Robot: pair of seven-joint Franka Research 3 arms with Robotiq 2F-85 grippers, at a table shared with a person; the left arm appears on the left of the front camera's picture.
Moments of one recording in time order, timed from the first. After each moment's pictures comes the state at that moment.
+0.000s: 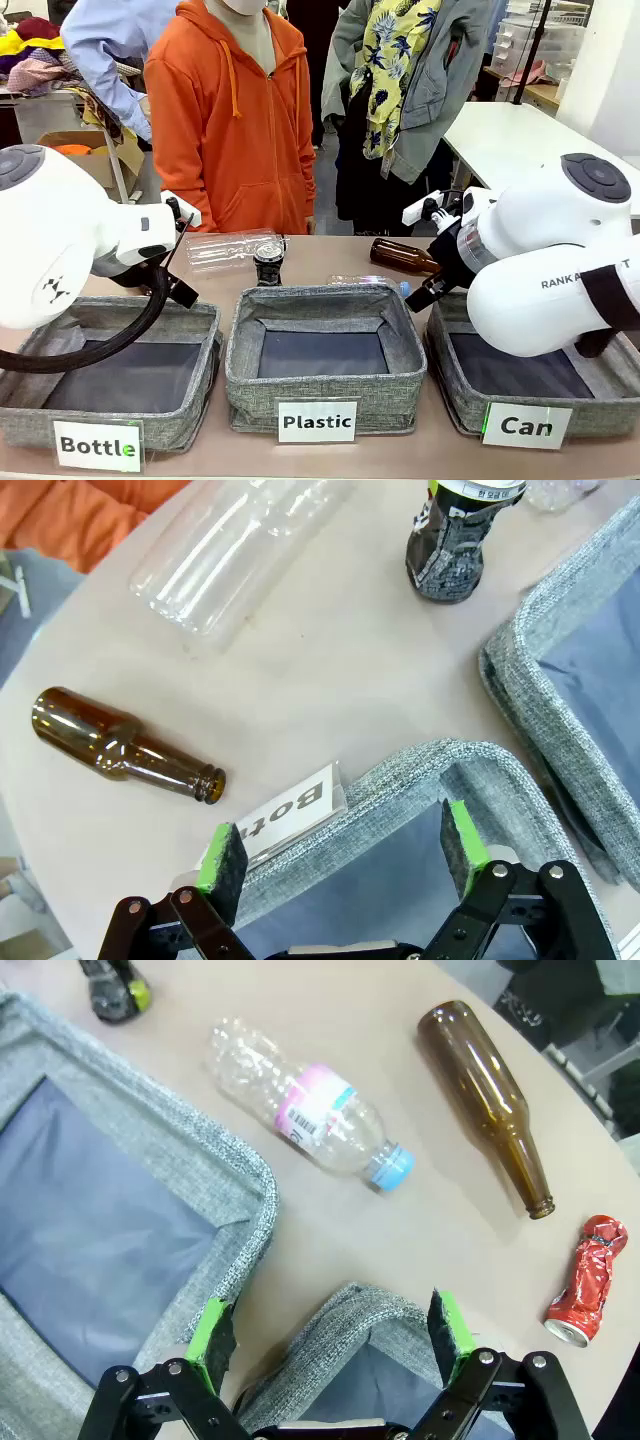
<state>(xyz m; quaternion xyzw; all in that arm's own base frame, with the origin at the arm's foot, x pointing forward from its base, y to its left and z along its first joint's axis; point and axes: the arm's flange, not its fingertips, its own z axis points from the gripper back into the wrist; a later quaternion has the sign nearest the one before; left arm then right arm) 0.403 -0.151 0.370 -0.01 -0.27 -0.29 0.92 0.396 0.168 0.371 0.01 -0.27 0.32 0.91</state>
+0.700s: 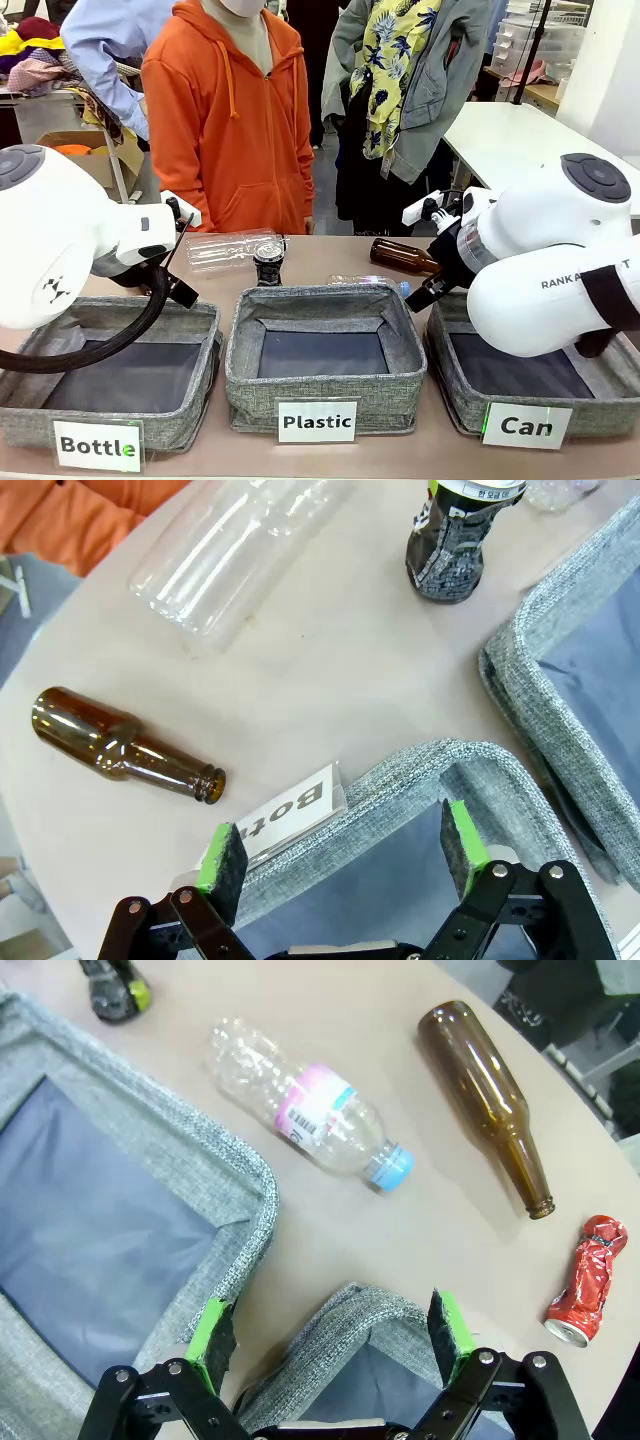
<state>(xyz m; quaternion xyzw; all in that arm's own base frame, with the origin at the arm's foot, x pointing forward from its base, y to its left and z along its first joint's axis) 0.403 -0.151 0.370 -0.01 -0.27 -0.29 0.92 0.396 0.168 0.371 0.01 -0.27 0.32 0.91</state>
